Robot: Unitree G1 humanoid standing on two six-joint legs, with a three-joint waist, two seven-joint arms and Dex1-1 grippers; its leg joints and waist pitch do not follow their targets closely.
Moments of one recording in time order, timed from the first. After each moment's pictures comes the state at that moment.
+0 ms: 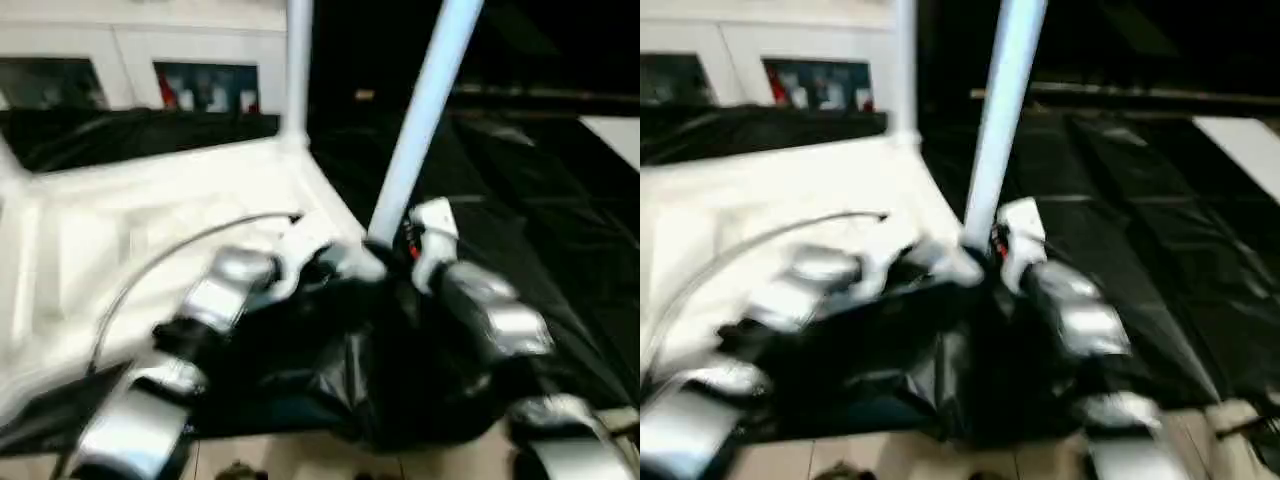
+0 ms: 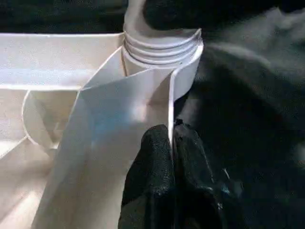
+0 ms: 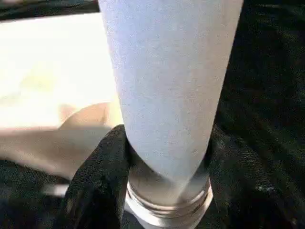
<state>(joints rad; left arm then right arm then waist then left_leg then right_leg) -0.71 0.13 -0.25 0.69 0.09 0.28 -0.75 -0.57 -0.10 -0.03 0.59 0.16 0.25 0.41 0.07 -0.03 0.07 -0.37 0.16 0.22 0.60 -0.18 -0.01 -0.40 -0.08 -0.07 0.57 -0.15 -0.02</state>
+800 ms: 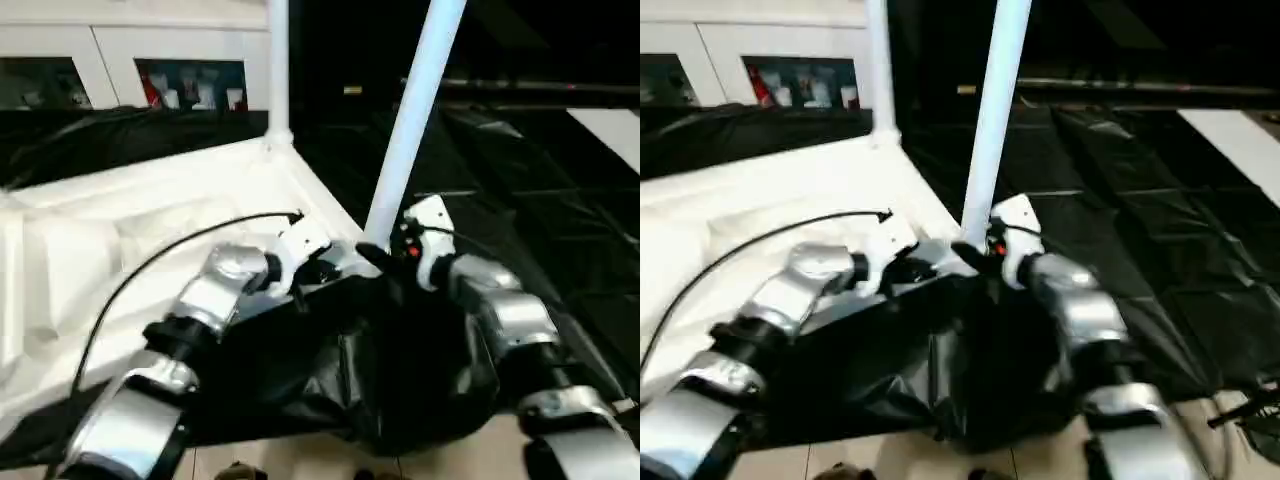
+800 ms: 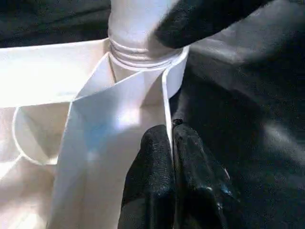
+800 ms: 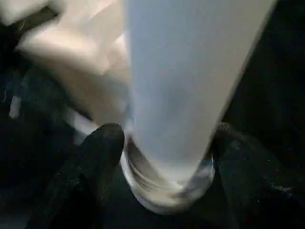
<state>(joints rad) -0.66 0.30 -0.28 0.63 0.04 0.14 -1.08 -0.53 -0.34 0.14 0.48 0.14 0.25 0.88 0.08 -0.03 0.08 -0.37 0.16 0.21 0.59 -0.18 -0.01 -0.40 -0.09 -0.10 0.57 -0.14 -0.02</state>
